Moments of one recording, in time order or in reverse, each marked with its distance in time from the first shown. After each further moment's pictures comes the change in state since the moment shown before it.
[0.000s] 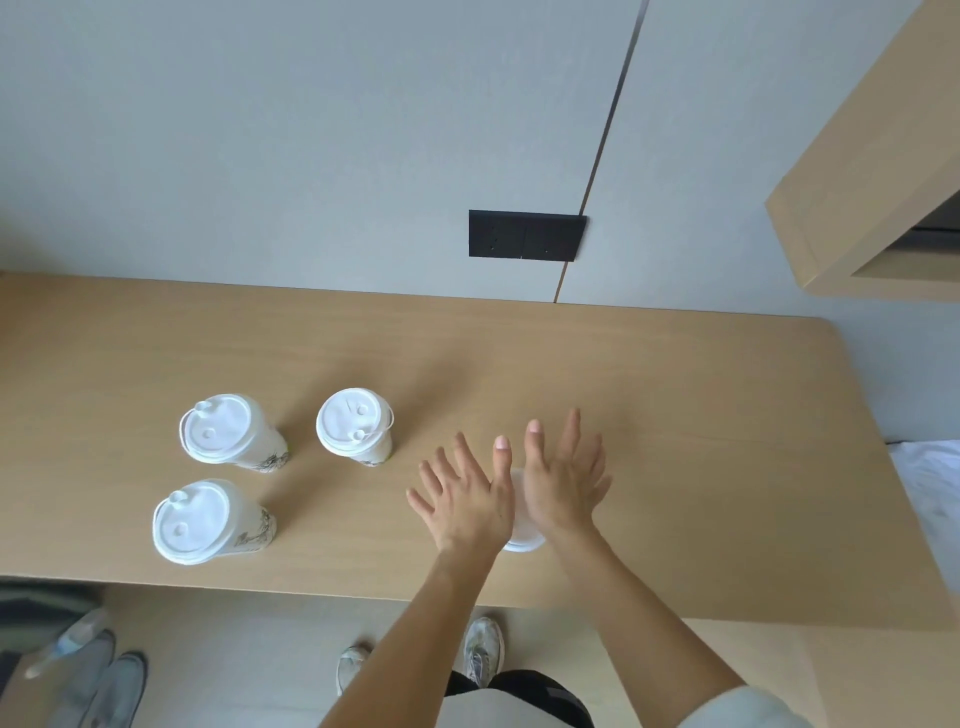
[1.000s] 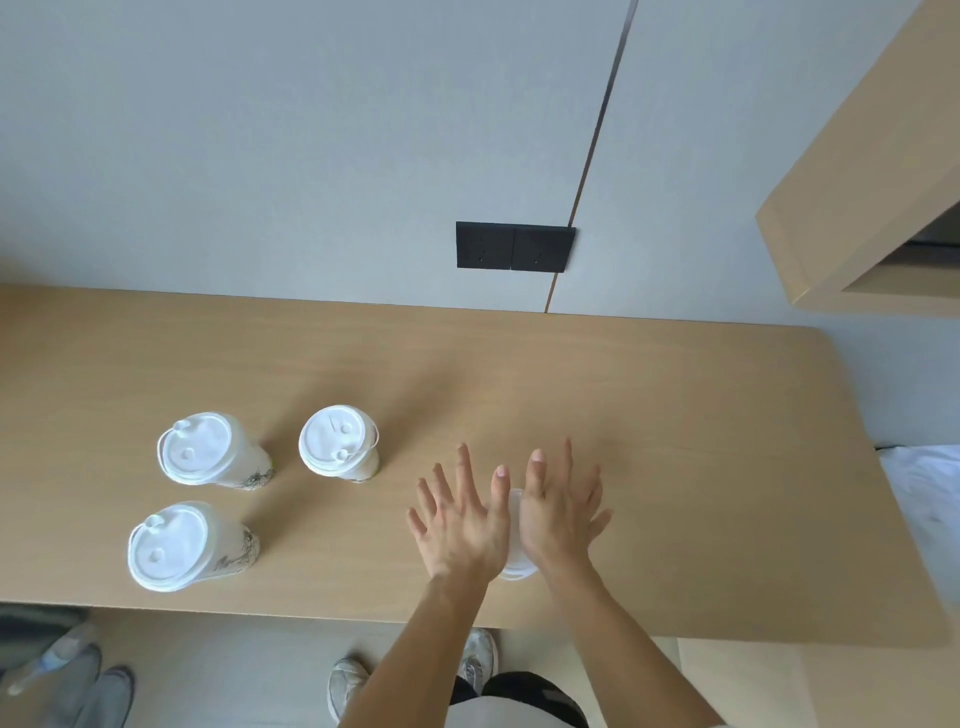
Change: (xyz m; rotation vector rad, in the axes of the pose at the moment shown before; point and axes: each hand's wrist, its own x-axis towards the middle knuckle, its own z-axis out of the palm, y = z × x) left_hand 0.004 -0.002 0.012 0.081 -0.053 0.059; right_hand 0.002 0.012 -0.003 -0.025 -0.029 0.113
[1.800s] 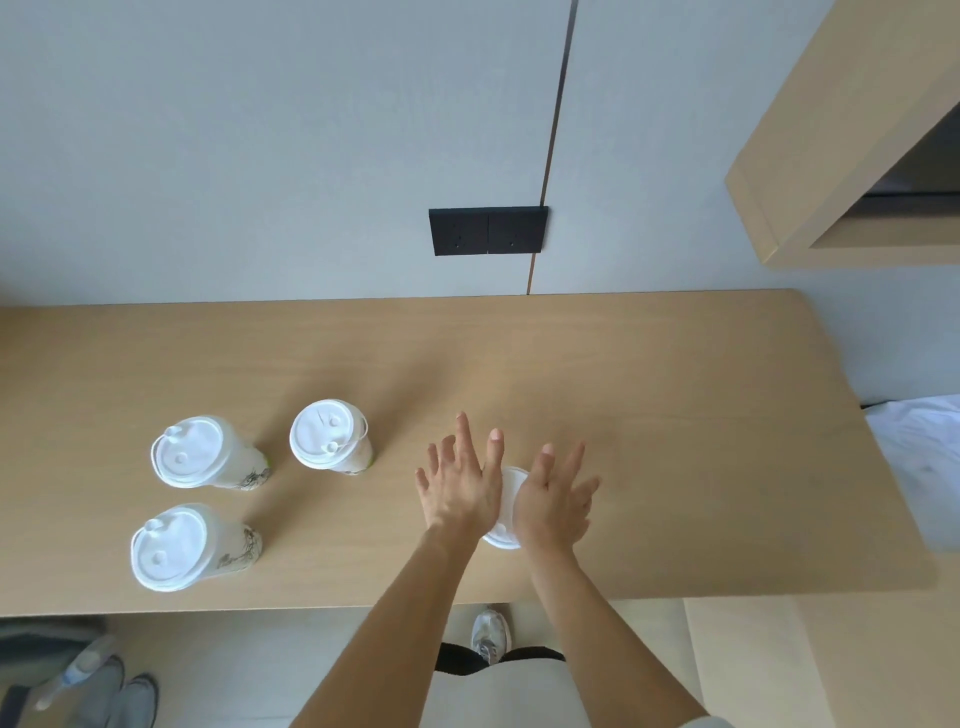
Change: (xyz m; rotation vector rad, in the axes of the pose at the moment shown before) left_hand 0.021 0.009 0.000 0.068 -0.044 0.134; right_hand -0.015 0.011 0.009 0.237 0.070 0.194
